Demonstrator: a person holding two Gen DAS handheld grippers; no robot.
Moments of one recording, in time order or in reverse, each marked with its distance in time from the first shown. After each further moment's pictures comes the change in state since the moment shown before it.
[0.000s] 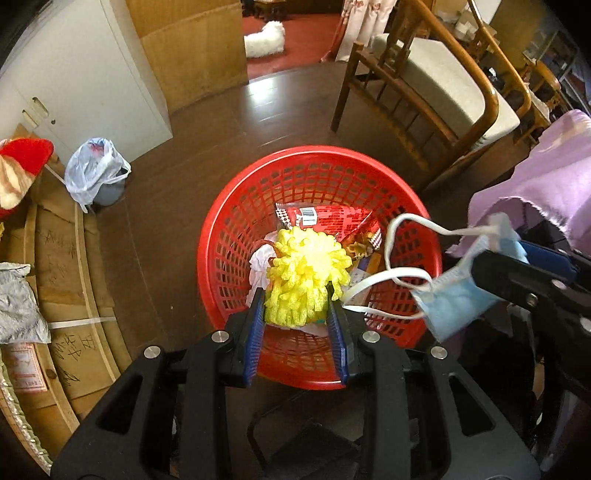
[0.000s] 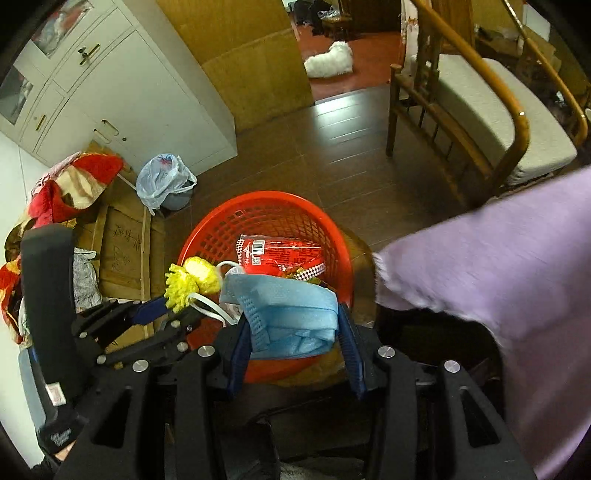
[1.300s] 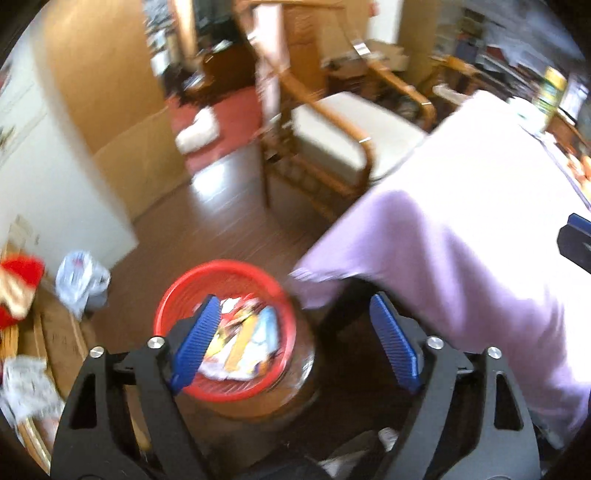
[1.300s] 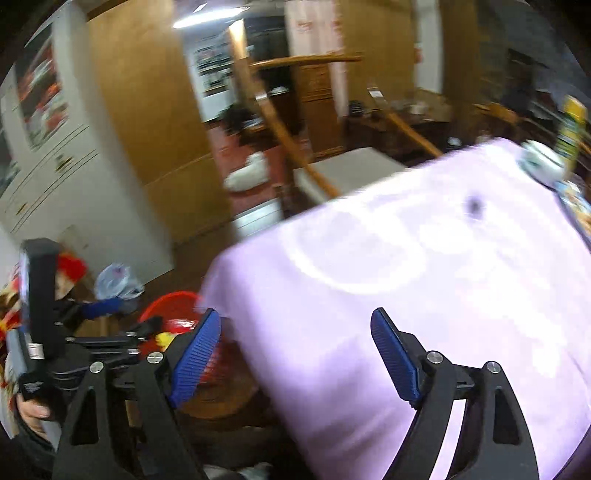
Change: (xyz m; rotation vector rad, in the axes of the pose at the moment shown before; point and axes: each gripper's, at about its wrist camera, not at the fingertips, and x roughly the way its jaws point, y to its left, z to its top) left arm -0.143 -0.151 -0.007 0.311 -0.314 -0.084; right arm -0.244 -0.127 -0.109 0.180 -0.477 -0.266
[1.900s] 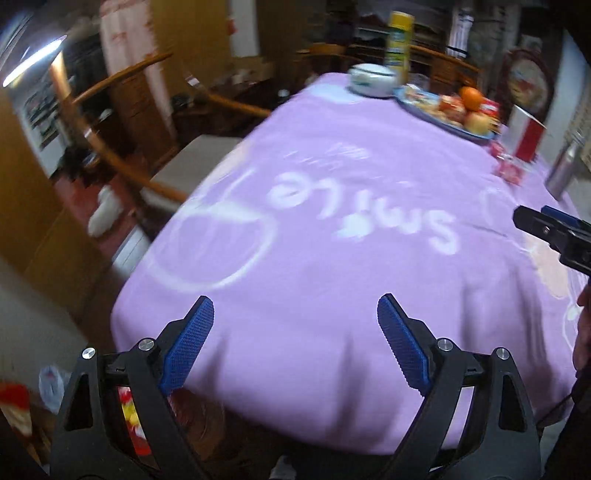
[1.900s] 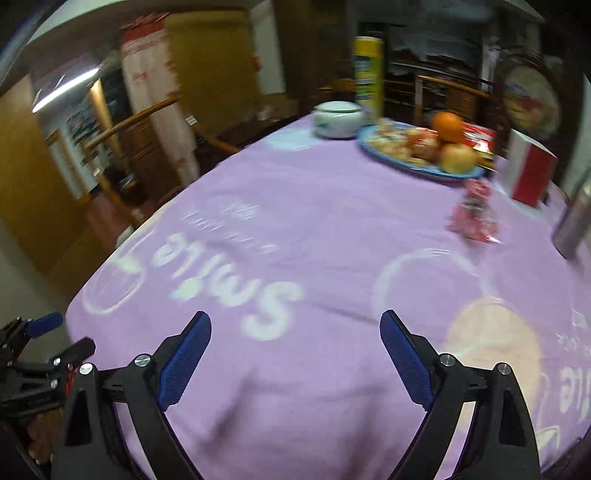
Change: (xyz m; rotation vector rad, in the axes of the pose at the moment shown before) left arm -0.039 -0.239 0.042 0.388 -0.064 -0.238; right arm -0.103 -0.233 -0.060 0.384 -0.082 -0.346
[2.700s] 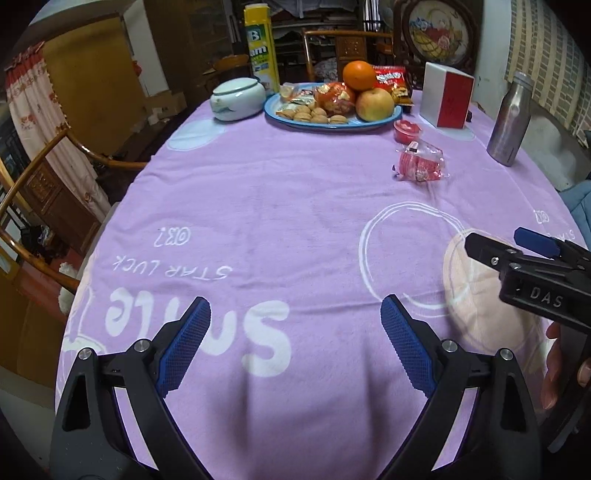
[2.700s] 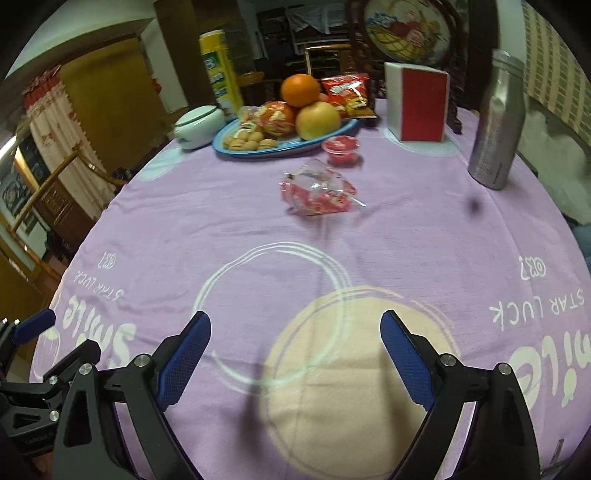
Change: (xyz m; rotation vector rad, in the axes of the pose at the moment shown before) left arm 0.054 -0.186 0.085 0.258 -0.008 -0.112; right arm 0.015 -0.162 -0.004 0.297 0.025 -0.167
